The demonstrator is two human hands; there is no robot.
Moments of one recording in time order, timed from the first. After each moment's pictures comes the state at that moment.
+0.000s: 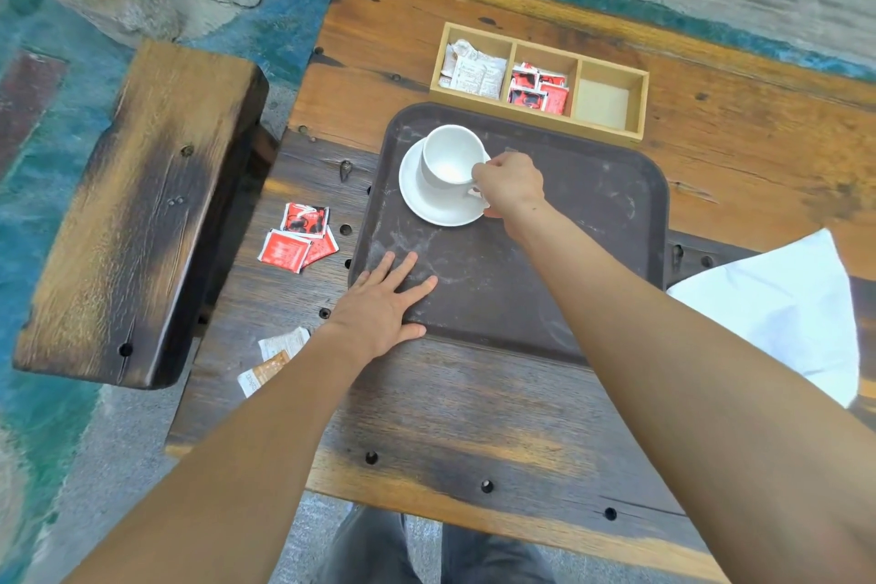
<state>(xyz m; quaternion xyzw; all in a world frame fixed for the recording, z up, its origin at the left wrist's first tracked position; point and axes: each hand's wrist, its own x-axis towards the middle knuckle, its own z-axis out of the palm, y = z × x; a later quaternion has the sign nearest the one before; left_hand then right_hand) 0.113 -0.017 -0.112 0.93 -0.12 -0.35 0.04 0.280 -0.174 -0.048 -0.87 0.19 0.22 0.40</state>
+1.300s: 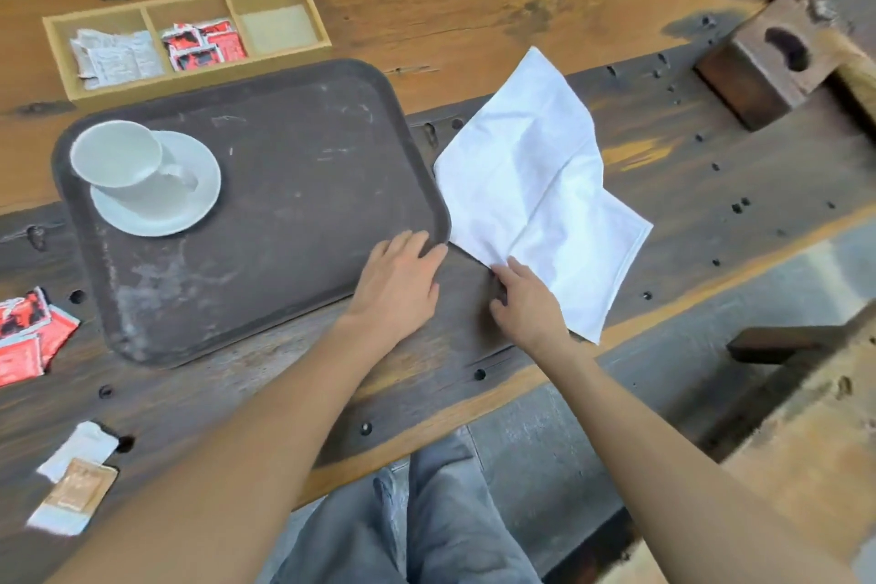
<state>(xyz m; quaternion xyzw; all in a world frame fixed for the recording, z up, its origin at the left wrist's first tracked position) 0.084 -0.277 -0.070 0.91 -0.37 -0.19 0.09 -0.015 -0.454 -0.077 -0.92 0.25 0.21 0.21</state>
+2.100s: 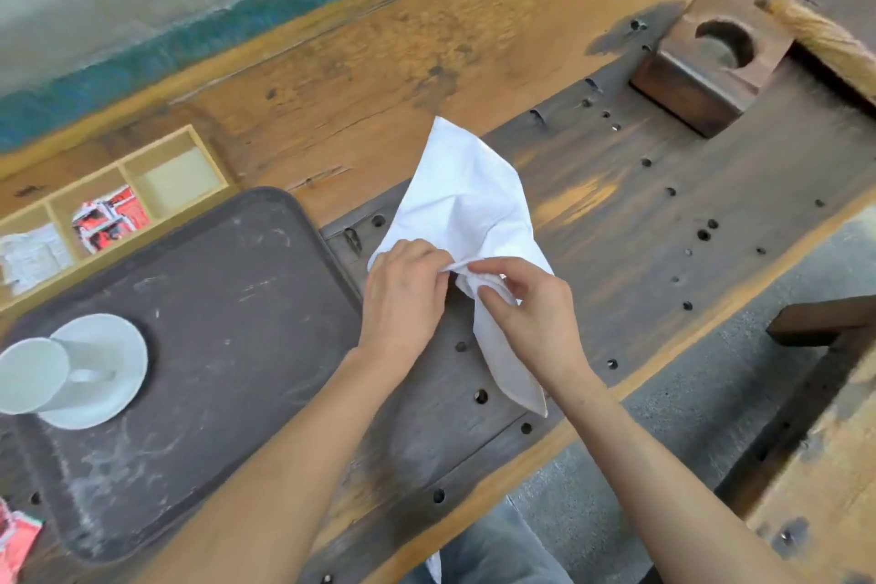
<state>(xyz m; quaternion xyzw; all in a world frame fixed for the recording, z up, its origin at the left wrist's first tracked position) 0.156 -0.445 -0.009 0.91 -0.35 -0.10 0.21 0.043 -0.574 -0.001 -0.82 0.30 -0.08 0.48</state>
